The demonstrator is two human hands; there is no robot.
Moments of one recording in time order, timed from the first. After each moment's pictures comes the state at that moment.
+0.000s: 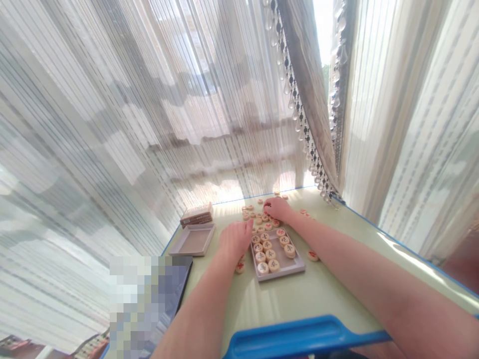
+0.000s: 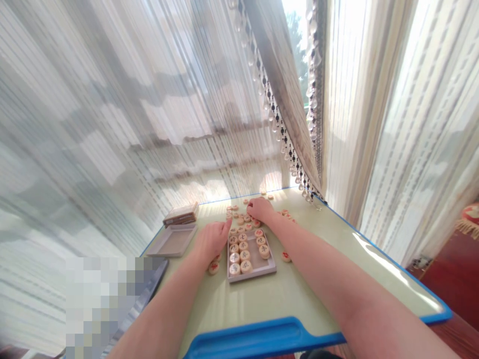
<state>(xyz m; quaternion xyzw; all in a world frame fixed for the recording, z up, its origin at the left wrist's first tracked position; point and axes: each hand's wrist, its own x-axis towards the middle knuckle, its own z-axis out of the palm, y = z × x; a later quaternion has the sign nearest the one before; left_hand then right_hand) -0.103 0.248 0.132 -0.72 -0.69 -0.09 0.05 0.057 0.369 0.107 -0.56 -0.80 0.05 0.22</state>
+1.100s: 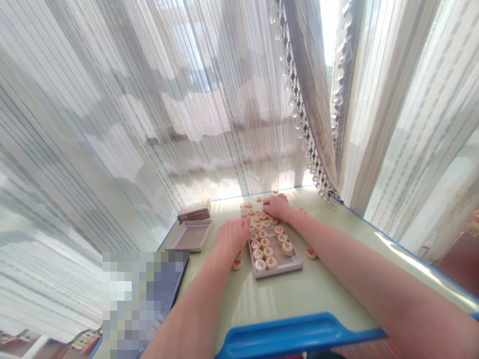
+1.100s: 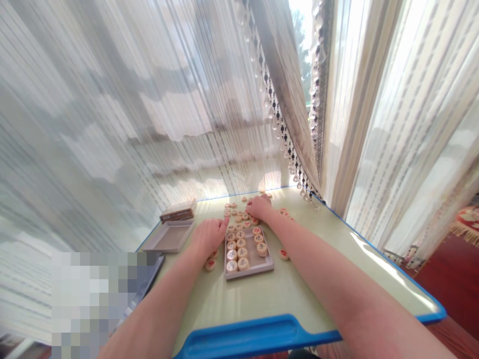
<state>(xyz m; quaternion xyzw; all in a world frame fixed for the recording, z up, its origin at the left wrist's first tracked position) -0.105 0.252 0.130 -0.70 -0.70 -0.11 0.05 0.058 0.383 0.093 -0.57 -0.77 0.08 0.27</state>
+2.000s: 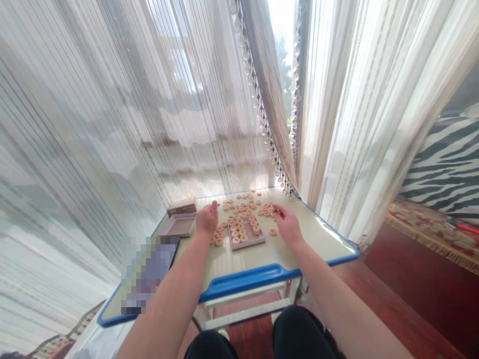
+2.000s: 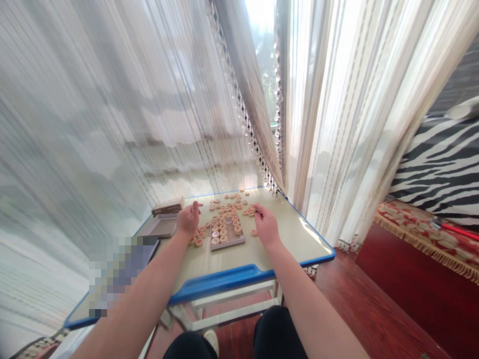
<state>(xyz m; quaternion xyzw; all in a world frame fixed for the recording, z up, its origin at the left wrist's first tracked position) -0.129 0.260 0.118 -0.66 -0.61 -0.44 0.06 0.132 0.218 0.099 -0.51 -0.58 0.18 0.61</state>
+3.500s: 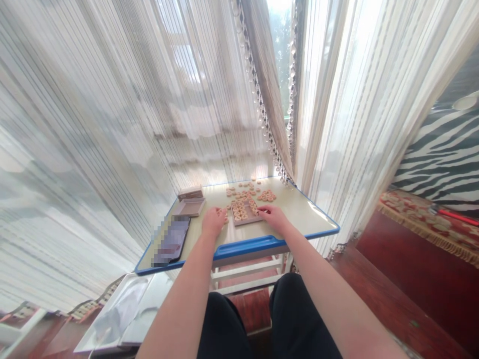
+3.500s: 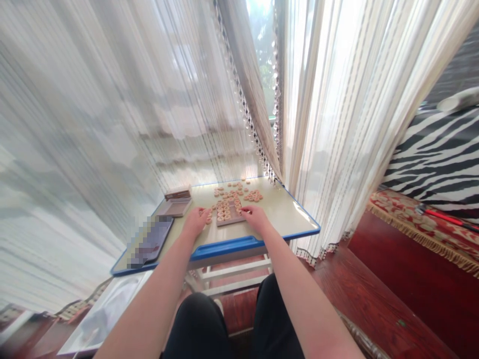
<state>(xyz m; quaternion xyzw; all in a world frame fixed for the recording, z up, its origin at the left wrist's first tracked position) -0.123 0.194 0.096 -0.63 -0.71 -0.31 -0.03 0.115 0.182 0.085 -0.51 -0.67 0.27 0.46</state>
